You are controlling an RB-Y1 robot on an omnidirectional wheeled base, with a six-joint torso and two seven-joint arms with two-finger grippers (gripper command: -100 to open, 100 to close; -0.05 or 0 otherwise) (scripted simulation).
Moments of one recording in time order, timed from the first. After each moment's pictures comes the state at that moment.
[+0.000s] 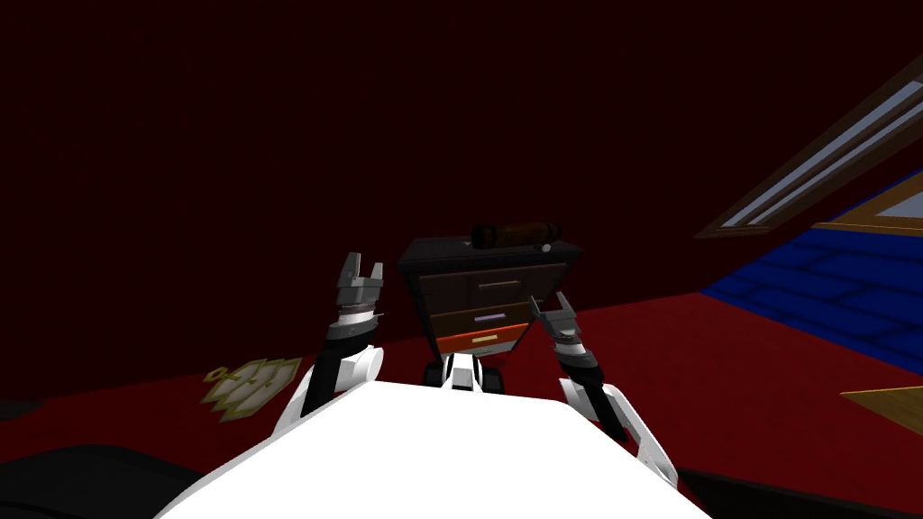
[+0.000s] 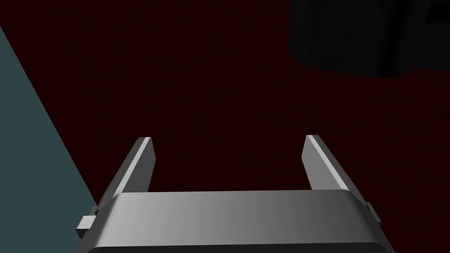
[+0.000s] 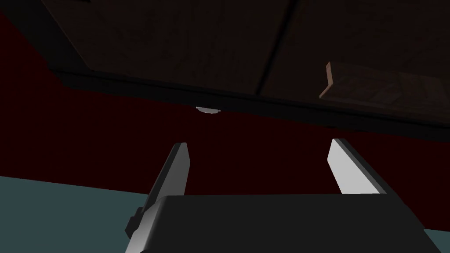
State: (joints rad) left arm 0.53 0.02 0.07 -2.38 -0.03 -0.45 0.00; right arm 0.45 -0.25 -0.14 -1.82 0.20 -0.80 1.16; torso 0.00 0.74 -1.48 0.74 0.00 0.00
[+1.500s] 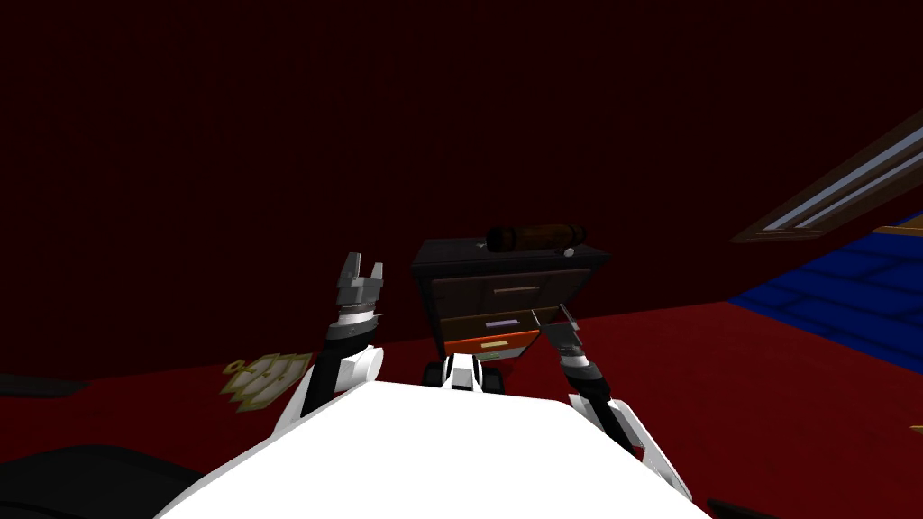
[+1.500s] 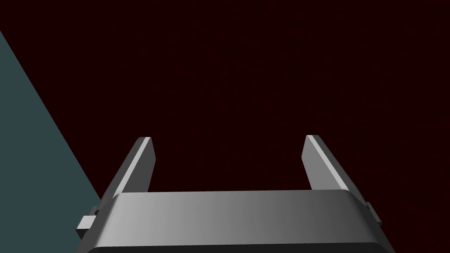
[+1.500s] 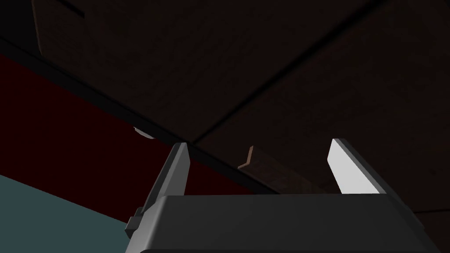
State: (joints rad) left arm 0.53 0.02 0.07 -2.38 -0.03 -0.45 0.00; right arm 0.43 -0.26 -0.21 -1.60 0.31 -0.89 1.59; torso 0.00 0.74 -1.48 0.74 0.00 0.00
